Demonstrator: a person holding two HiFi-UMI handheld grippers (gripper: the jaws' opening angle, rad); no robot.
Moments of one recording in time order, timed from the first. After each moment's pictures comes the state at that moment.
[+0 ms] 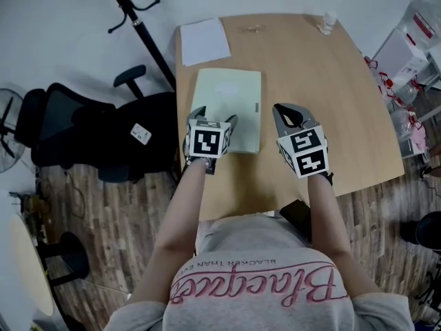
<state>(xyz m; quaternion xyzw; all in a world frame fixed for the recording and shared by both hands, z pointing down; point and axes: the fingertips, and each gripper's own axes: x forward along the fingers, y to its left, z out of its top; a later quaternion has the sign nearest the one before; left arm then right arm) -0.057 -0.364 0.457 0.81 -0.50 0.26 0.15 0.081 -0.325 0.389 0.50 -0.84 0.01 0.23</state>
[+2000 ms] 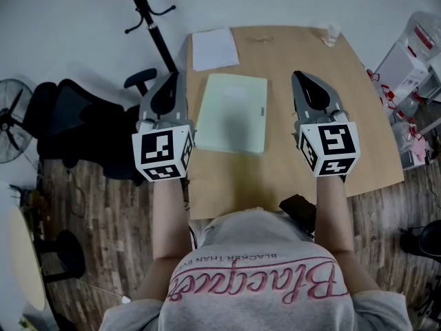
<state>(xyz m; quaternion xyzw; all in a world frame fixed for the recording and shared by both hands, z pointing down) -0.141 -0.303 0.213 0.79 -0.59 0.01 -0.14 0.085 -0.299 0.227 0.55 -0.83 -0.12 0.04</state>
